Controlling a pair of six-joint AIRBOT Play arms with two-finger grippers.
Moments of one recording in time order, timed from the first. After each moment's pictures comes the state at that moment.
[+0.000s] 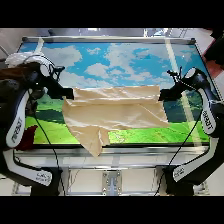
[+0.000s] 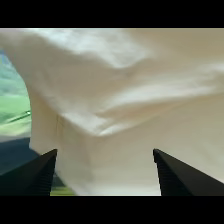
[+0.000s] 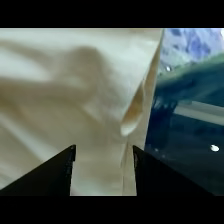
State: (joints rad) left arm -0.02 -1.59 1.49 1.38 -1.32 -1.40; right arm -0.21 -1.76 1.57 -1.30 1.44 1.22
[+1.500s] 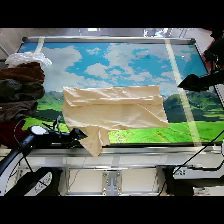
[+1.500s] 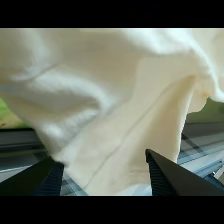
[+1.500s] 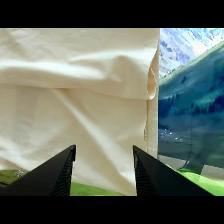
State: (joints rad) left arm 0.03 -0.99 0.29 0.67 -0.97 -1.41; right arm -0.42 -1.46 1.57 -1.03 1.50 1.20
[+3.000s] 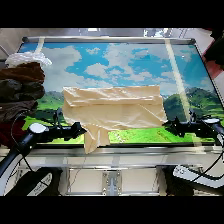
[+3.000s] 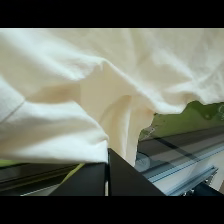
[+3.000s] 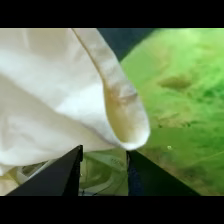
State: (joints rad) left arm -0.05 -0.93 0.35 0.57 -0.91 -1.32; right arm -0.61 -1.29 0.56 -0.79 1.09 1.13
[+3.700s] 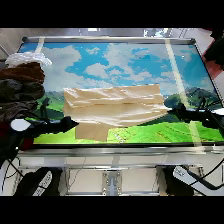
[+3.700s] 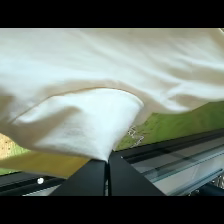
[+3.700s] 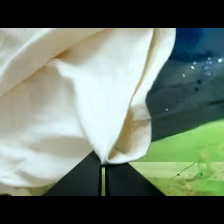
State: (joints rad) left arm 0.11 -0.72 0.51 0.74 -1.12 -1.35; right arm -0.57 -1.10 0.73 -0.72 1.18 1.07
